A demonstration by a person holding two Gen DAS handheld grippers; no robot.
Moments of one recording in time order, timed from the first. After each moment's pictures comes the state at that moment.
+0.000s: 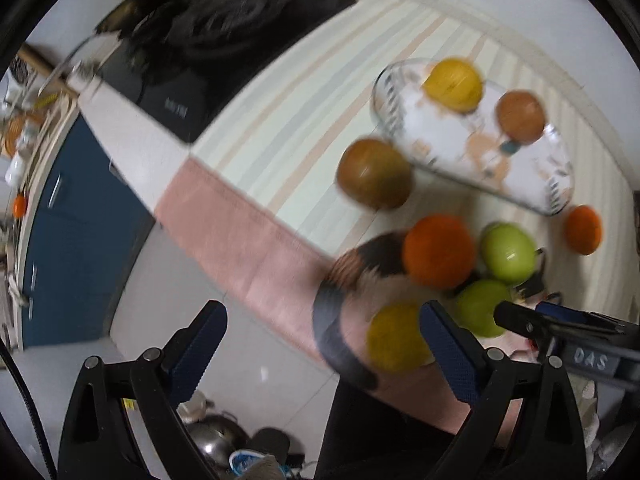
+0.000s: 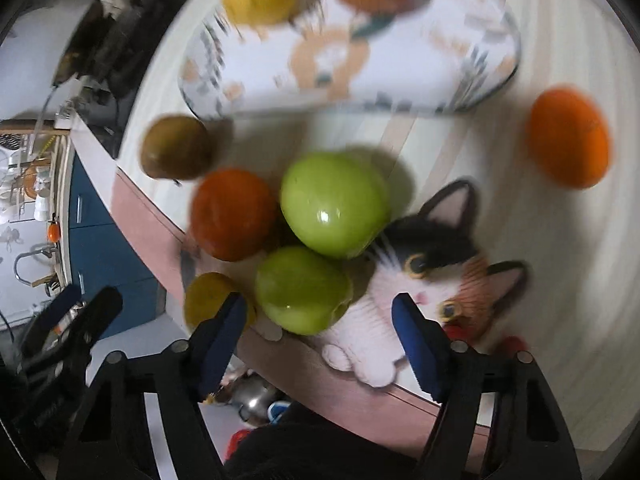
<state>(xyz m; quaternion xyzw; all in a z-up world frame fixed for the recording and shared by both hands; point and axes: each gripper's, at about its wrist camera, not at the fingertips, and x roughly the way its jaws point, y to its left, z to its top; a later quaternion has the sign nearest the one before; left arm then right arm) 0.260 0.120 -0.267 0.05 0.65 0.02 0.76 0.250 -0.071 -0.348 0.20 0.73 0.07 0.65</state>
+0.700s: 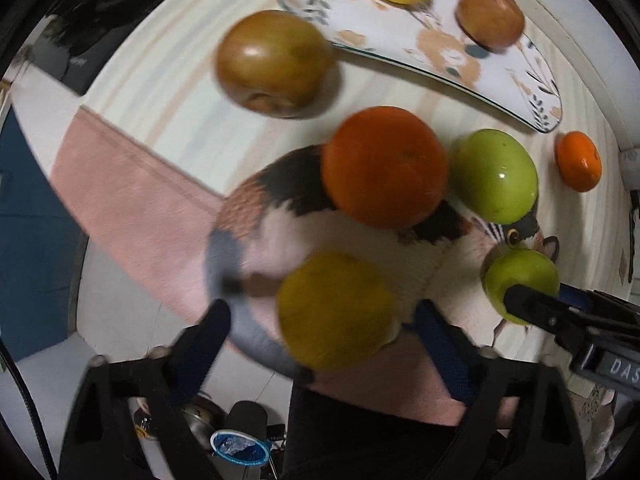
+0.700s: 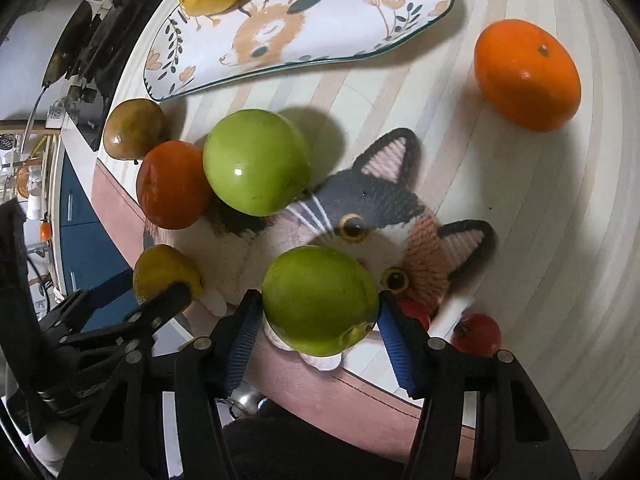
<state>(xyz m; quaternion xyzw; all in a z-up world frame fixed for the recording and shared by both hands) 0.247 0.079 -0.346 0.03 0.71 -0.07 0.70 0.206 -0.108 -0.352 0.20 0.72 0.05 0.66</state>
